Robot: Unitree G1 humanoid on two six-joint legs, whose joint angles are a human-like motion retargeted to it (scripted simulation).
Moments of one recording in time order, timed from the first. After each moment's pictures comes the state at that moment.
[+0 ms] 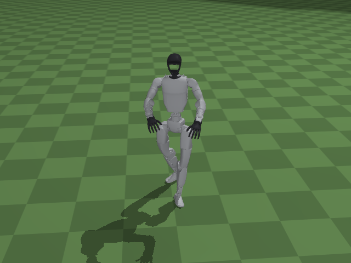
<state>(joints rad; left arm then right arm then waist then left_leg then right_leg) -0.50 0.46 -0.56 0.83 0.53 -0.10 0.33 -0.69 -0.43 0.70 0.84 -0.45 -0.16 -0.37 0.35 0.01 -0.05 -0.12 0.05 0.67 0.05 -0.15 -0.11 0.29 -0.11 -0.52 0.19 -0.27 0.08</state>
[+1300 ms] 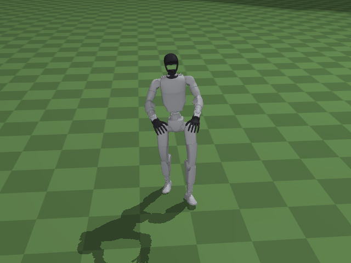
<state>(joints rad) -0.69 0.33 -0.66 0.87 0.54 -0.07 0.39 -0.66 -0.46 0.63 0.81 -0.41 -0.13 -0.40 0.20 -0.01 0.07 -0.20 0.05 0.45 0.24 -0.20 -0.04 0.17 -0.08 -0.11 0.09 -0.37 0.10</state>
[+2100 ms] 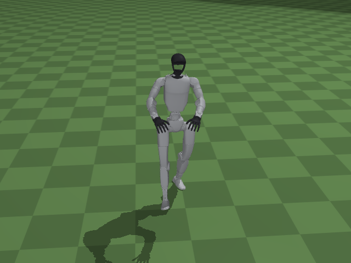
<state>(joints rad) -0.79 0.32 -0.73 0.86 0.54 -0.08 0.39 -0.64 -0.51 0.62 0.80 -0.38 -0.15 -0.40 -0.10 -0.07 0.08 0.19 -0.05 0.19 0.21 -0.39 -0.14 -0.20 -0.09 -0.30 -0.04 -0.06 0.12</state>
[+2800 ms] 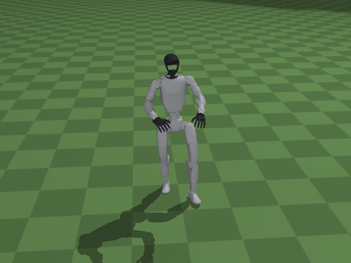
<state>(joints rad) -0.71 0.41 -0.68 0.77 0.54 -0.08 0.39 -0.66 -0.58 0.62 0.73 -0.40 -0.15 -0.40 0.20 -0.05 0.06 -0.26 0.06 0.32 0.30 -0.17 -0.02 0.15 -0.08 -0.10 0.15 -0.38 0.11</state>
